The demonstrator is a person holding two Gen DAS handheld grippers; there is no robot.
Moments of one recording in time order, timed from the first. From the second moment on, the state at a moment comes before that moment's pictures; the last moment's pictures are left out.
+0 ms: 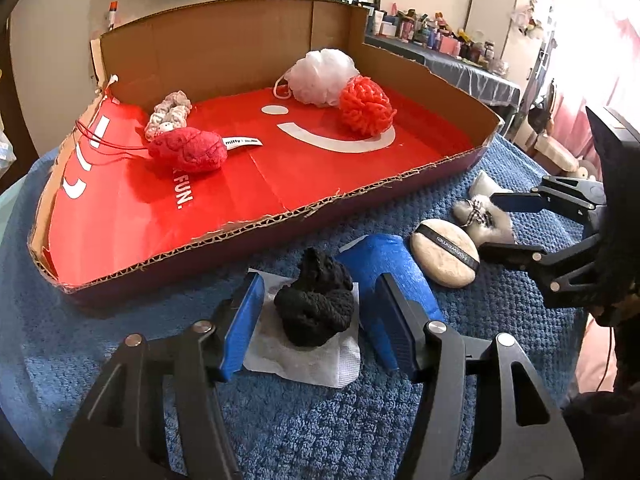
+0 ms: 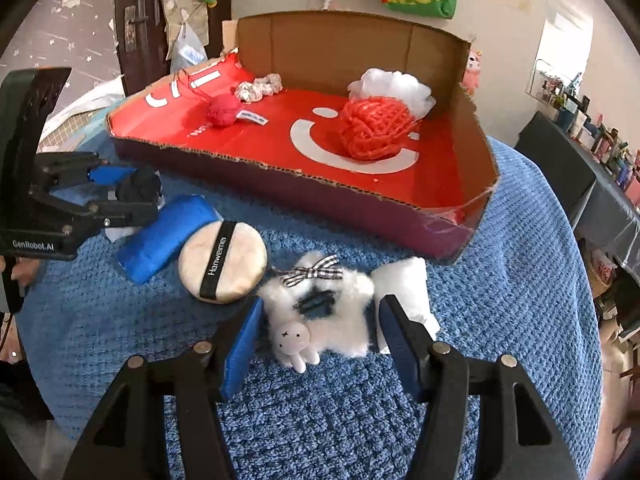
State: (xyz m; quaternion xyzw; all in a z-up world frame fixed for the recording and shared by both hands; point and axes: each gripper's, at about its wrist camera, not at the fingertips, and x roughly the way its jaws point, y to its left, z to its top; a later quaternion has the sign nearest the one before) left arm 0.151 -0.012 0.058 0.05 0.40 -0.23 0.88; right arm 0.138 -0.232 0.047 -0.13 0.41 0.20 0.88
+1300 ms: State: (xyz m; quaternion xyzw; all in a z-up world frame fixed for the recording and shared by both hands) left arm 0.149 0.008 0.103 0.05 0.36 -0.22 0.90; right arm 0.142 -0.234 0.102 -0.06 0.35 0.22 0.91
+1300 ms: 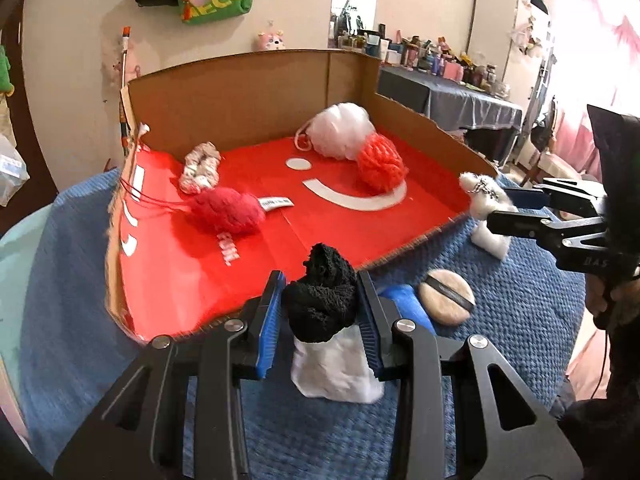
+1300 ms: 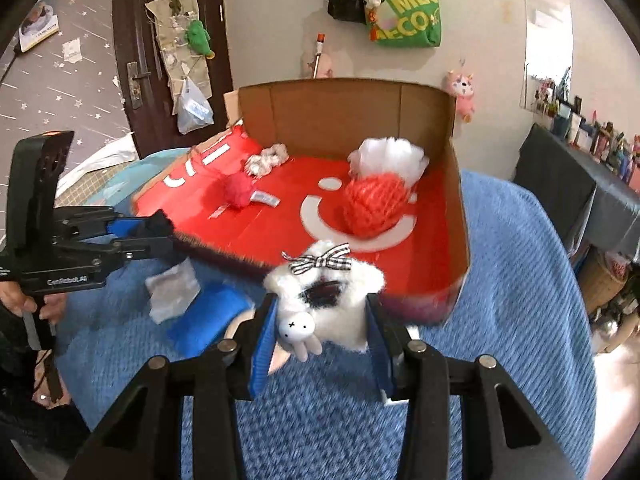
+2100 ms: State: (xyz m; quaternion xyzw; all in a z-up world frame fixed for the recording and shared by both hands) left arm 0.305 -0.006 0.134 0.08 0.43 -0.26 0.86; right arm 0.292 -0.151 0.126 -0.15 0.41 0.26 0.86
